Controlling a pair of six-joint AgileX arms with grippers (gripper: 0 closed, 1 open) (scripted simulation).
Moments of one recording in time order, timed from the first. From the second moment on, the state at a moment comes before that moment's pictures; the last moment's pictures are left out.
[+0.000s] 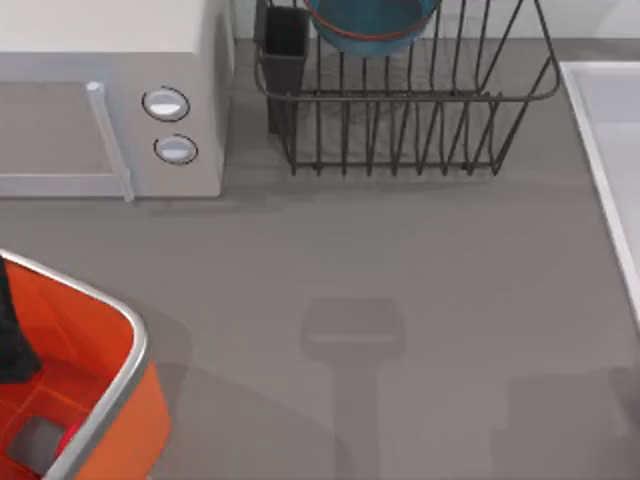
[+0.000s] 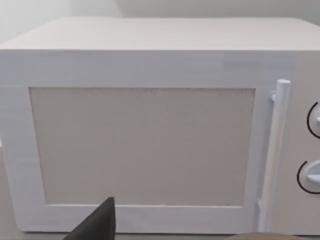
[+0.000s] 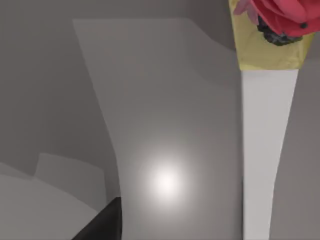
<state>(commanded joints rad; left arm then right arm) 0.00 0.00 0.00 0.00 0.00 0.00 -0.11 1.54 0.55 -0.59 0.00 -1.99</state>
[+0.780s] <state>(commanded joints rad) 0.00 0.00 0.00 0.00 0.00 0.00 -0.11 1.54 0.55 -0.59 0.00 -1.99</state>
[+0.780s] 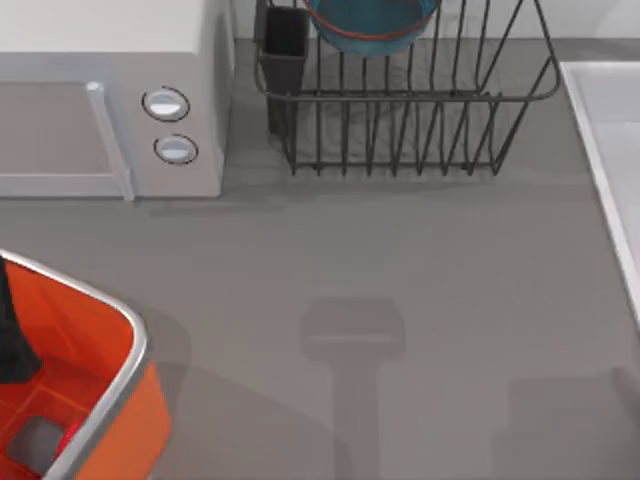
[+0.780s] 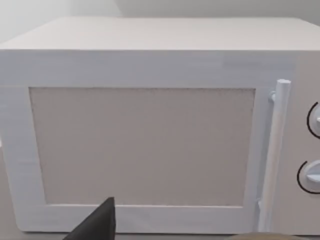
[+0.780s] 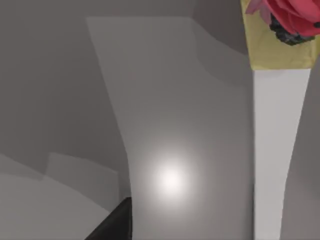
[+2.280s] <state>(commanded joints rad) 0.00 0.00 0.00 0.00 0.00 0.00 -0.10 1.29 0.89 -1.16 0.03 -1.96</state>
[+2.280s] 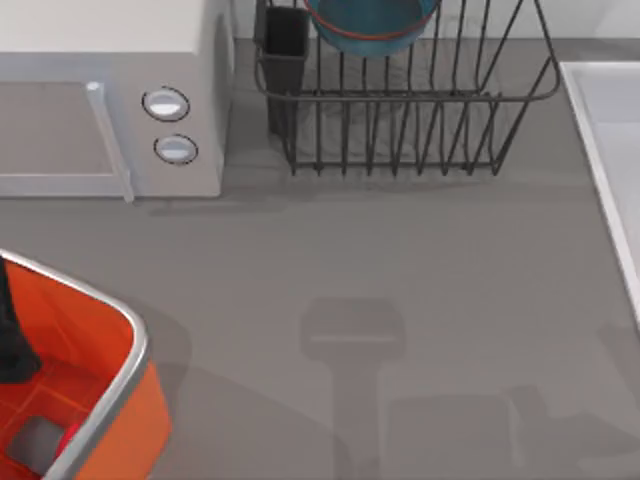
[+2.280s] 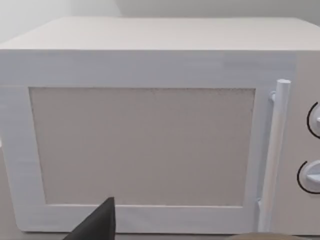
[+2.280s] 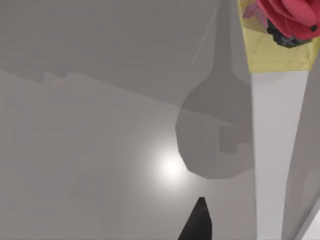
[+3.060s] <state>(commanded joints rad) 0.00 0.00 0.00 0.00 0.00 0.00 -0.11 1.76 1.47 -1.35 0.03 -2.02</state>
